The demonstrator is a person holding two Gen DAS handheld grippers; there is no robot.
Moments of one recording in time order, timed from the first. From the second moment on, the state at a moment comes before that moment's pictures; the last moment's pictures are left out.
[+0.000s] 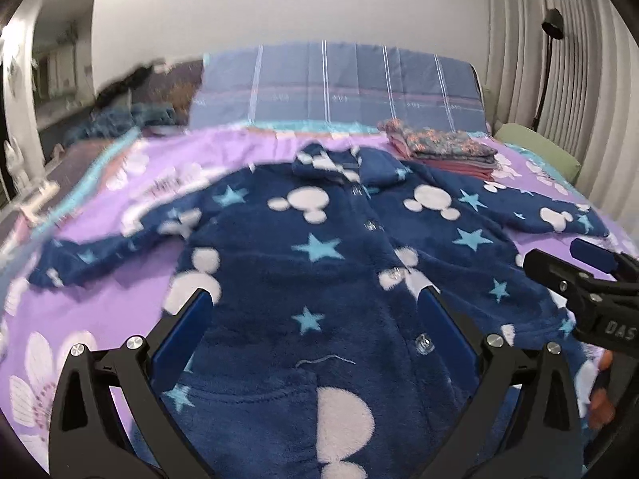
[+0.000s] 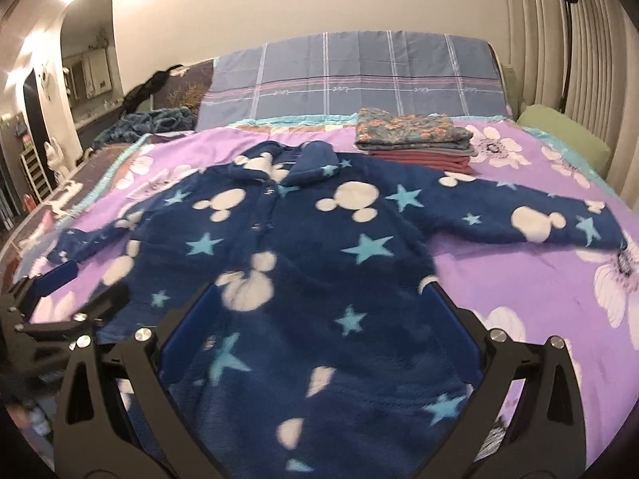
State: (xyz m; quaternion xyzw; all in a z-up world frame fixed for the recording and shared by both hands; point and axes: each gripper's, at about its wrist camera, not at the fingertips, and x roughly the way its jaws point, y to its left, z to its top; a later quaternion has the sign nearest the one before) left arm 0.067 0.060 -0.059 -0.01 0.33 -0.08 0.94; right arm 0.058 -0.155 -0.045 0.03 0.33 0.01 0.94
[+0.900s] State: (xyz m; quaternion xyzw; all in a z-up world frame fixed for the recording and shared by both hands) left arm 0.148 0.419 -0.160 -0.54 0.33 0.09 0.77; right arm 0.136 -0.185 -0.078 0.00 0.37 -0.03 0.93
